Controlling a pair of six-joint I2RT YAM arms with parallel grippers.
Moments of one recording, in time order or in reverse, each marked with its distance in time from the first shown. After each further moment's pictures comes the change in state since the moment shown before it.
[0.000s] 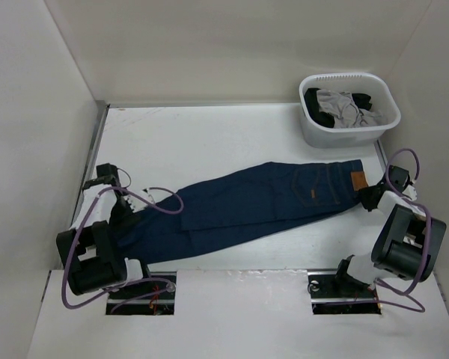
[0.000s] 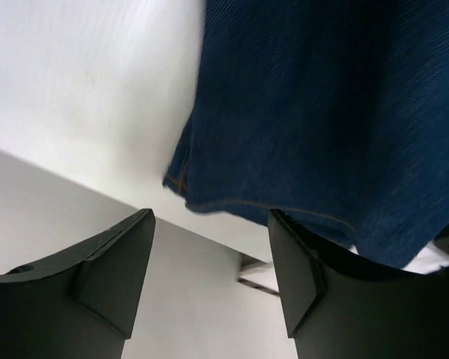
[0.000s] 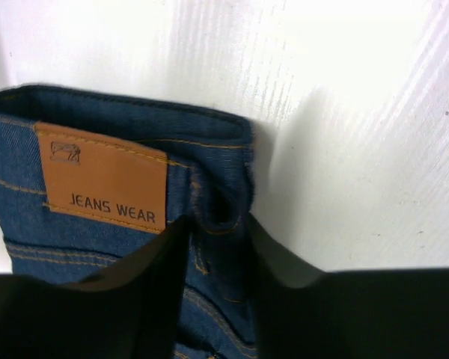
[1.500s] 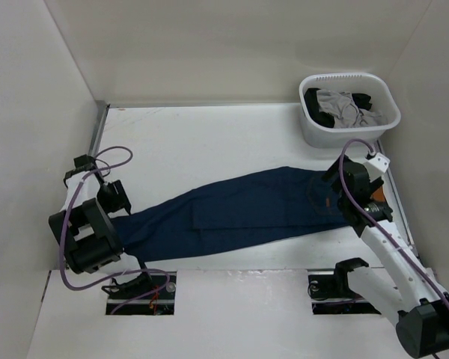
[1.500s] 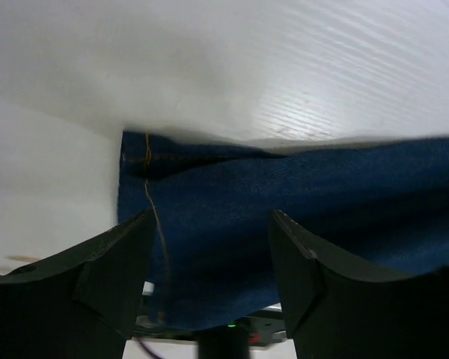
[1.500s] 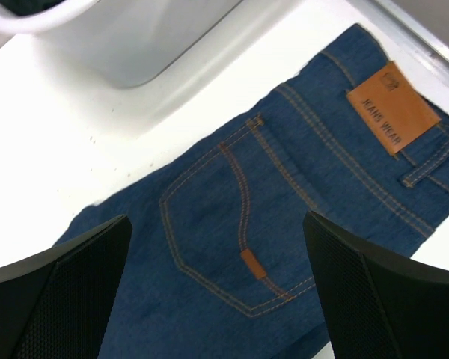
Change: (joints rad) left arm 0.101 0.181 0.185 -0.010 0.175 -1.270; right arm 0.697 -0.555 0.013 -0.186 0.545 -0.281
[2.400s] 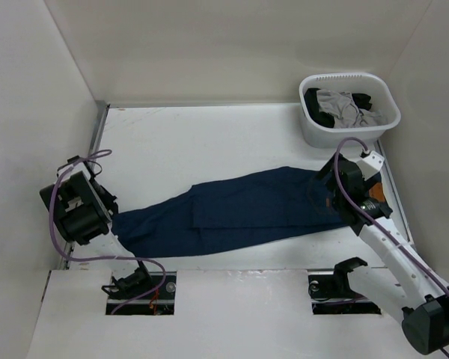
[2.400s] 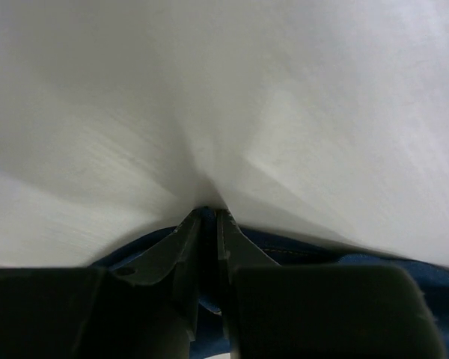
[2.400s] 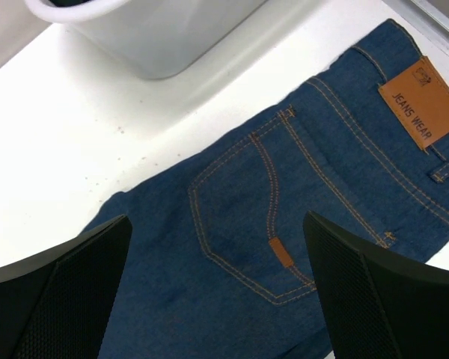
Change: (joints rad) left arm 0.122 0.272 0.104 -0.003 -0.052 -0.327; right arm 0.111 0.020 0.040 -0.030 0.063 0.058
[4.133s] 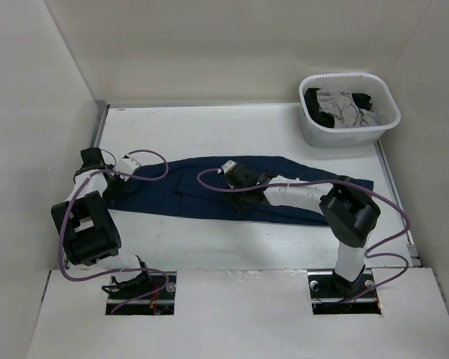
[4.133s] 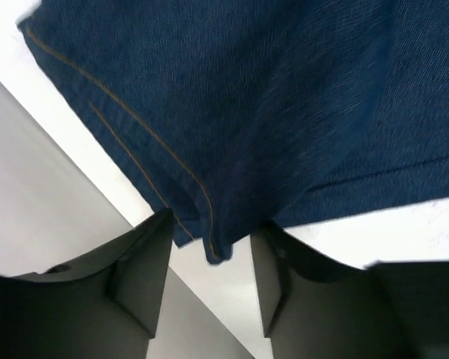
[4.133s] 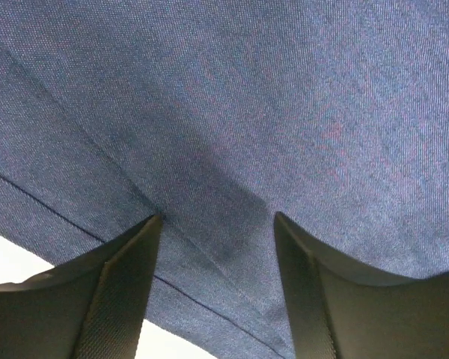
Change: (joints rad) left arm -0.162 -0.222 -0.155 0.388 0.074 1.334; right arm 0.545 0.975 0.492 -0.015 -0.417 -0.623
